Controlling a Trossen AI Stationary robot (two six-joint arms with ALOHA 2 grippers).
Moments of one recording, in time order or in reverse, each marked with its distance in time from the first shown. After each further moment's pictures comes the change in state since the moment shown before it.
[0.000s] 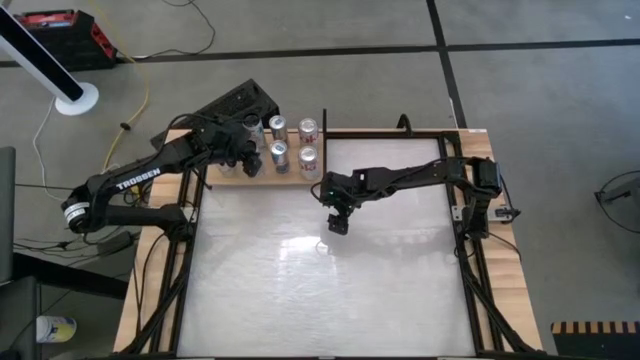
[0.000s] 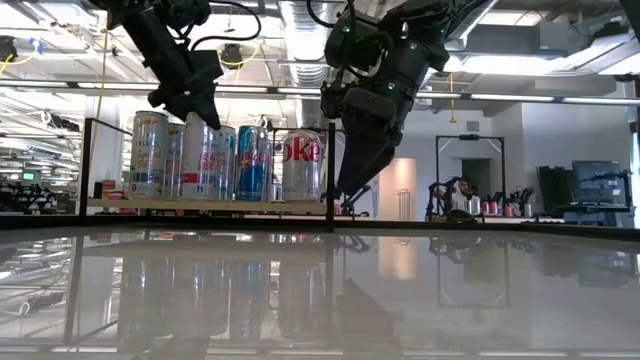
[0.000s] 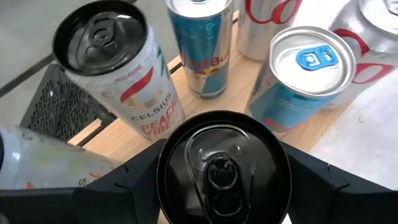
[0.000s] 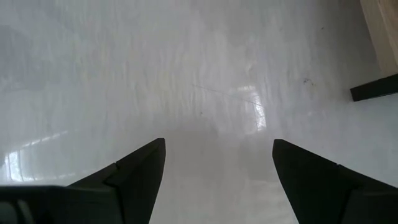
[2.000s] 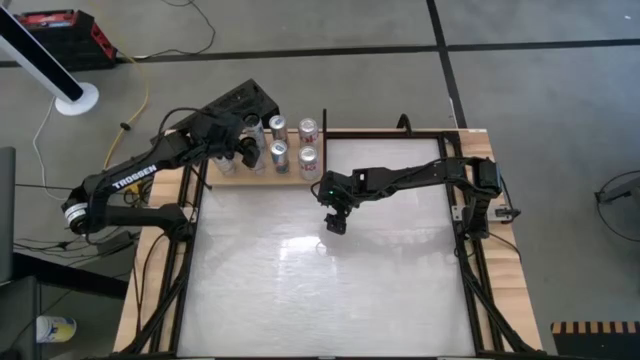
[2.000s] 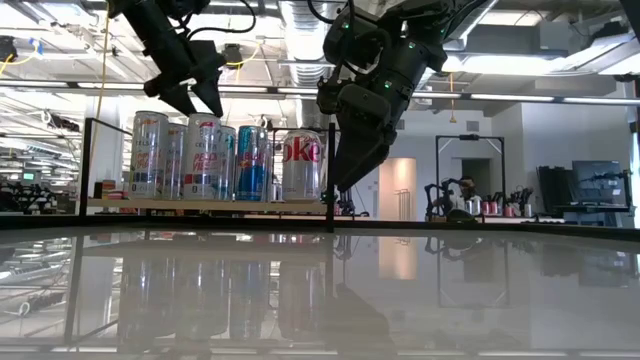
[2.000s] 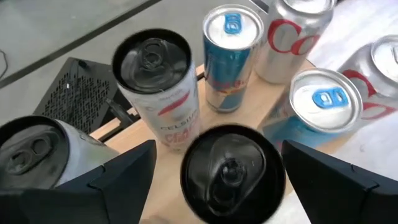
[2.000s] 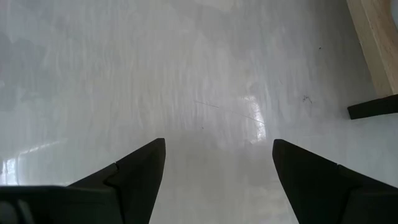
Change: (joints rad) left arm 0.030 0.000 0.080 -0.053 -0.031 -0.071; right arm 0.001 0.000 0.000 0.045 0.000 -0.009
